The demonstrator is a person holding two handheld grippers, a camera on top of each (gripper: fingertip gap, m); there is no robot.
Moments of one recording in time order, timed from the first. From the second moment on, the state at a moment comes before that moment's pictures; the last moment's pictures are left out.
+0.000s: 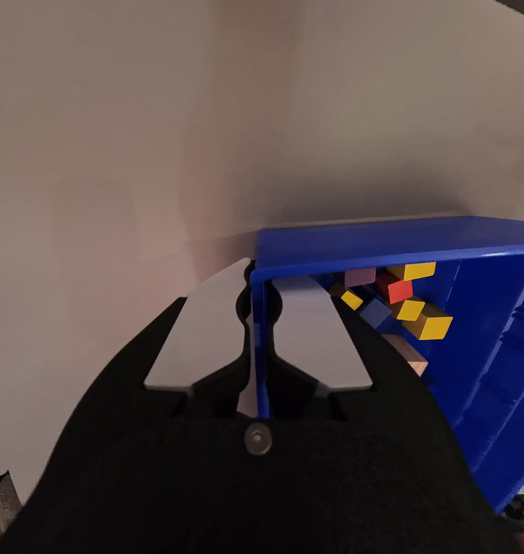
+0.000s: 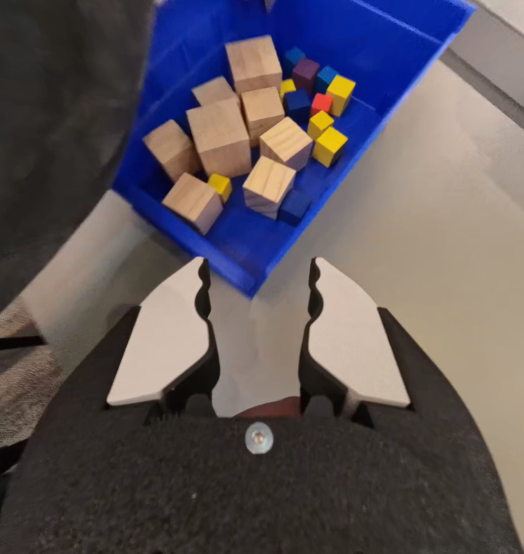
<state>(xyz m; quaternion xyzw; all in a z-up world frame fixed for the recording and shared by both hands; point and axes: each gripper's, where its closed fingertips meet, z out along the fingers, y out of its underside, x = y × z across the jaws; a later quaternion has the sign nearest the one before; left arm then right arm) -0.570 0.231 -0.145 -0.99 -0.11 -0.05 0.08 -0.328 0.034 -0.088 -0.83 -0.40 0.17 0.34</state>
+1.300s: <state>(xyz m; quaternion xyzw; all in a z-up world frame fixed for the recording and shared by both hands) -0.119 0.285 0.013 -0.97 0.11 -0.13 0.16 0.095 0.112 0.004 -0.97 -0.15 -0.01 0.19</state>
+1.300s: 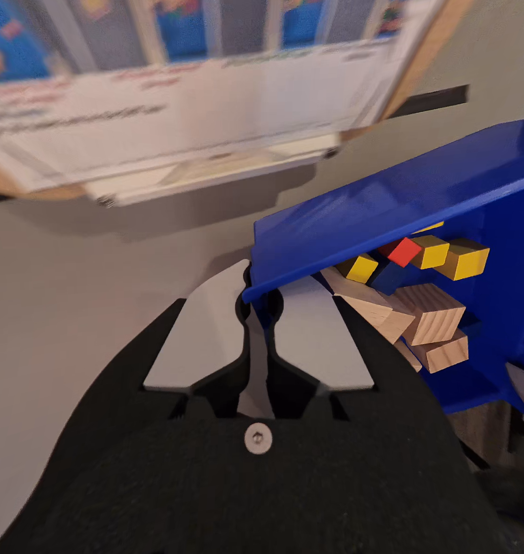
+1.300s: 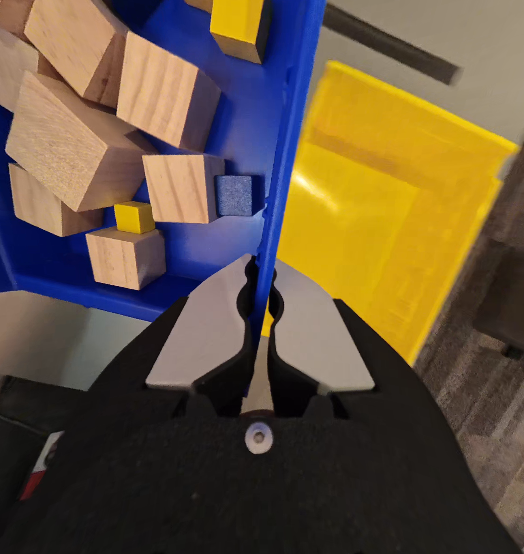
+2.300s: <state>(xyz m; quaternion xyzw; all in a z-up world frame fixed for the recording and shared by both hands) 0.209 0.338 0.020 -0.78 0.27 -0.46 0.32 0.313 0.087 -0.006 -0.85 0.13 -0.32 0.40</state>
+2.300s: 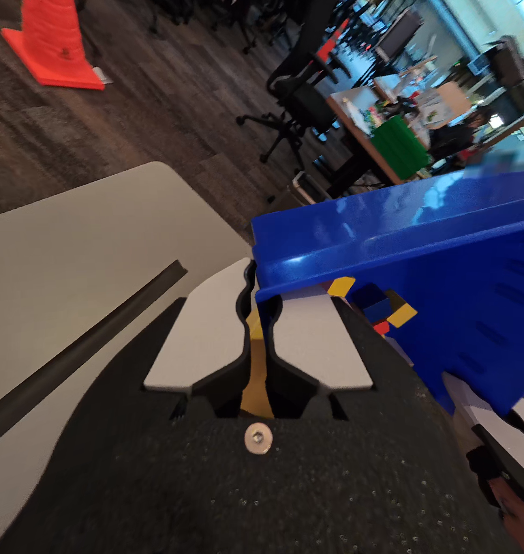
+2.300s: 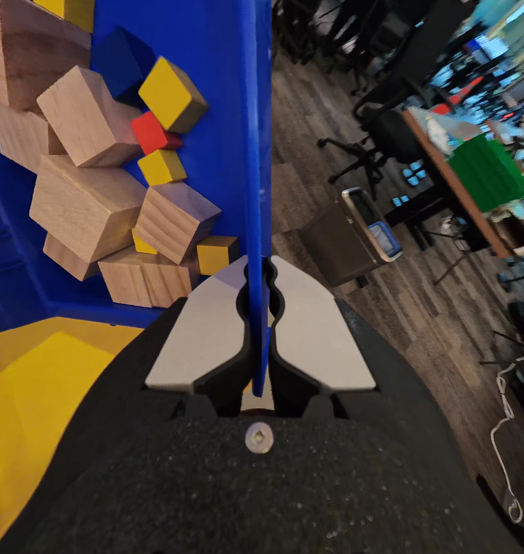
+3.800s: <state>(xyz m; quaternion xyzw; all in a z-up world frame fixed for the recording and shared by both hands) 0.229 0.315 0.037 -0.62 0.35 -0.59 0.39 0.287 0.055 -0.010 -0.67 0.15 -0.54 0.48</state>
